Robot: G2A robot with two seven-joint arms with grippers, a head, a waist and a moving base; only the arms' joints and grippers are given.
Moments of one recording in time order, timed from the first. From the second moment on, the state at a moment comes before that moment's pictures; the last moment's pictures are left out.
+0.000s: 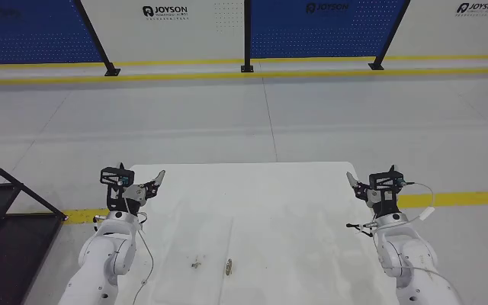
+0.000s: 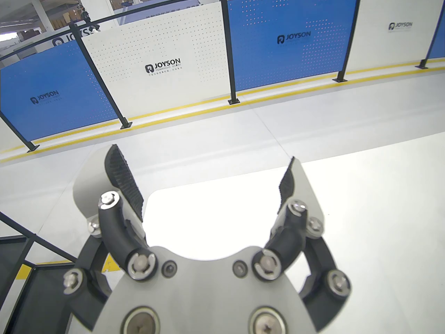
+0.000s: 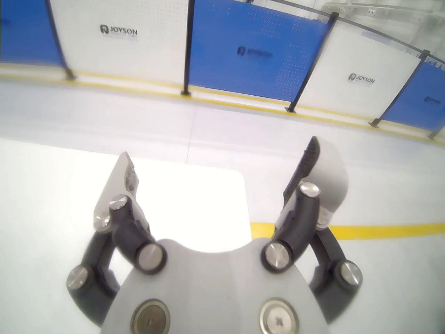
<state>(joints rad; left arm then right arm) 1.73 -1.15 -1.60 -1.80 1.33 0.00 0.00 -1.73 -1.15 1.60 -1.80 -1.33 0.00 0.00</state>
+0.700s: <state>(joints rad) 1.77 -1.15 -1.62 -1.84 1.36 -0.04 0.00 -1.73 -1.15 1.60 -1.80 -1.33 0.00 0.00</state>
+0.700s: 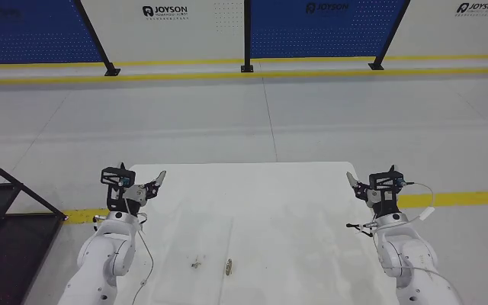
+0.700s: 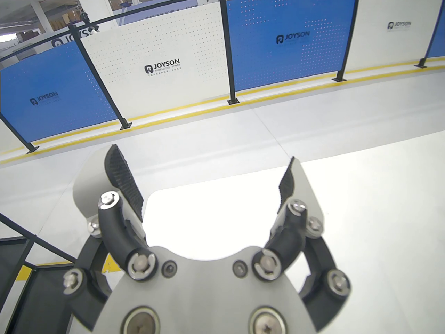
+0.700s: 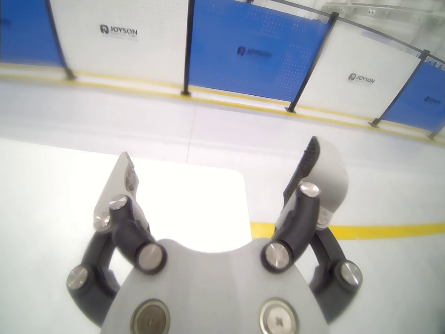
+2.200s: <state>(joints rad) 2.14 -1.16 -1.42 -2.07 1.53 -0.19 -0.66 -1.73 -1.15 1.60 -1.80 -1.33 0.00 0.00</state>
